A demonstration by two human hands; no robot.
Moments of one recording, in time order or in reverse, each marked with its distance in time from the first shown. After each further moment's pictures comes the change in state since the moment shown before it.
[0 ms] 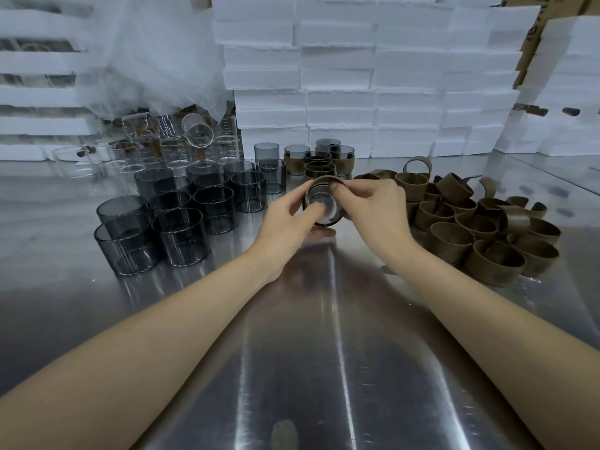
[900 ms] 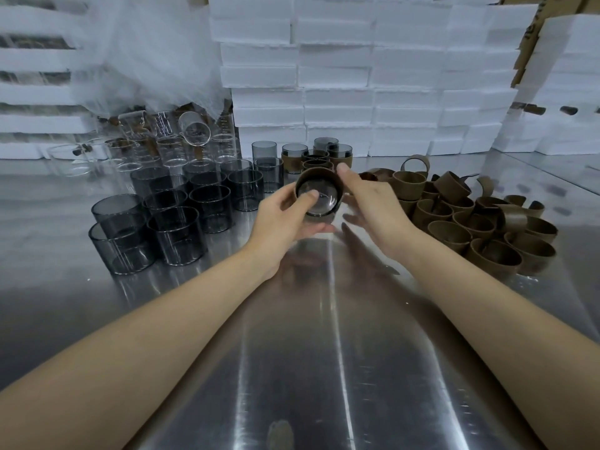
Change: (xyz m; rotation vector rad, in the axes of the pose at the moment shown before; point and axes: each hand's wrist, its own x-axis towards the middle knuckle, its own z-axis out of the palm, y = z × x) left_hand -0.002 0.007 0.000 -0.101 0.074 -0.065; right_hand 0.015 0.017 -0.006 0.301 -0.218 0.286
